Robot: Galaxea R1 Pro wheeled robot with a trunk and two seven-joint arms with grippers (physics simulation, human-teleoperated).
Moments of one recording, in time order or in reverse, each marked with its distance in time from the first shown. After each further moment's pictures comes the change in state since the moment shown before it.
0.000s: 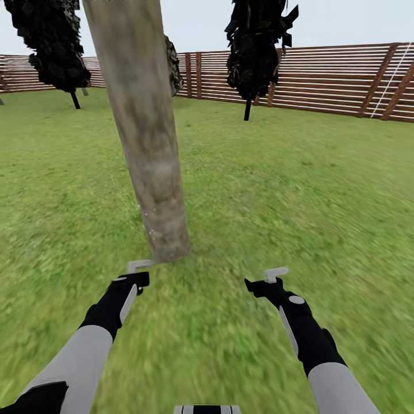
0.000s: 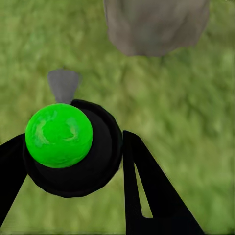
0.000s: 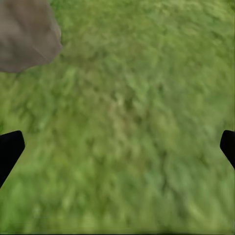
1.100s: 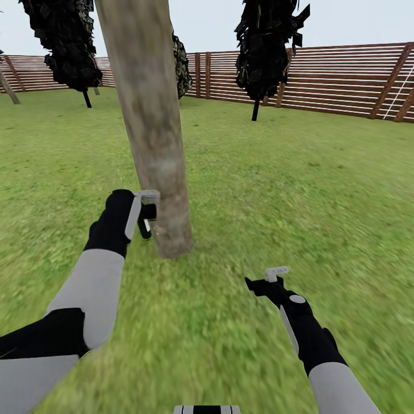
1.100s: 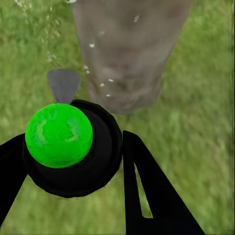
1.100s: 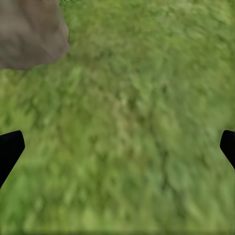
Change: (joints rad) left arm -0.403 -0.086 -0.012 -0.230 0.004 0.601 0.050; right arm 0.000 -0.002 -0.003 -0.012 0.000 0.000 0.000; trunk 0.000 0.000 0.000
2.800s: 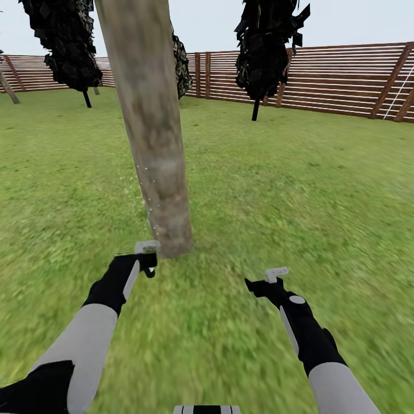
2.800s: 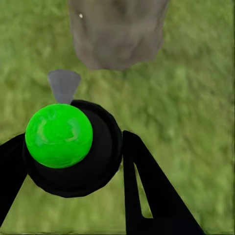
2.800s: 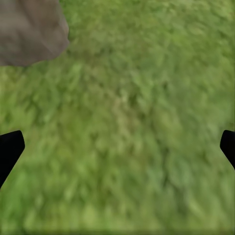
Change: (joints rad) left arm 0.300 0.063 0.007 0.158 -0.010 -0.432 -0.171; right arm 0.000 0.000 0.000 0.011 0.000 0.000 0.000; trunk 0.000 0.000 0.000
